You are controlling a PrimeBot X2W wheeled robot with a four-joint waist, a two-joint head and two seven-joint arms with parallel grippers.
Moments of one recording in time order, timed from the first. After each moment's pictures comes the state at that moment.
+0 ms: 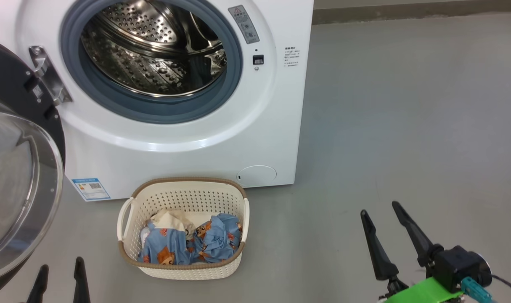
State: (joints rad) left arm 0.18 0.08 0.15 -0.03 -0.28 -0.09 -0.15; right arm 0.01 -0.05 0.08 0.02 0.14 0.12 -0.25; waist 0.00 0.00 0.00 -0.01
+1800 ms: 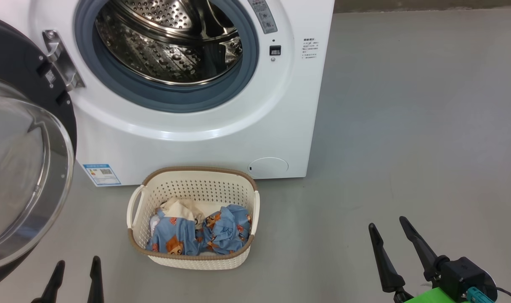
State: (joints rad) left arm 0.19 0.11 0.07 -0.05 -0.25 -0.05 -0.14; right arm 0.06 -0.05 0.05 0.04 0.16 0.12 -0.25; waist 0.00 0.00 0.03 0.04
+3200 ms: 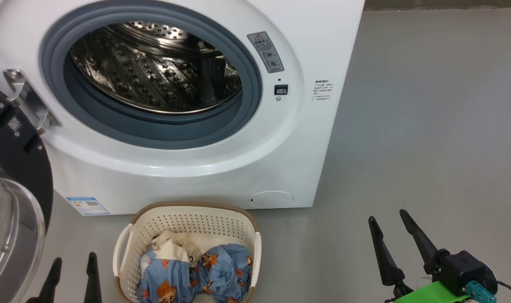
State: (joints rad) left arm 0.16 0.11 0.07 0.00 -0.29 -0.02 -0.20; right arm 0.04 -0.05 0.05 0.04 0.16 0.12 -0.24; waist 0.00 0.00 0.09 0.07
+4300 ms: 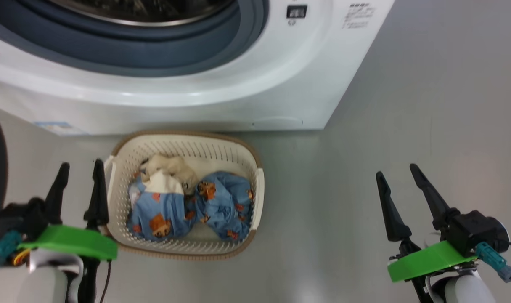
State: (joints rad) left arm -0.26 0.17 -0.05 0.25 -0.39 -0.12 -0.23; right arm -0.10 -0.05 0.01 0.02 0.11 0.12 -0.22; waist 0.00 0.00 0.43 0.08
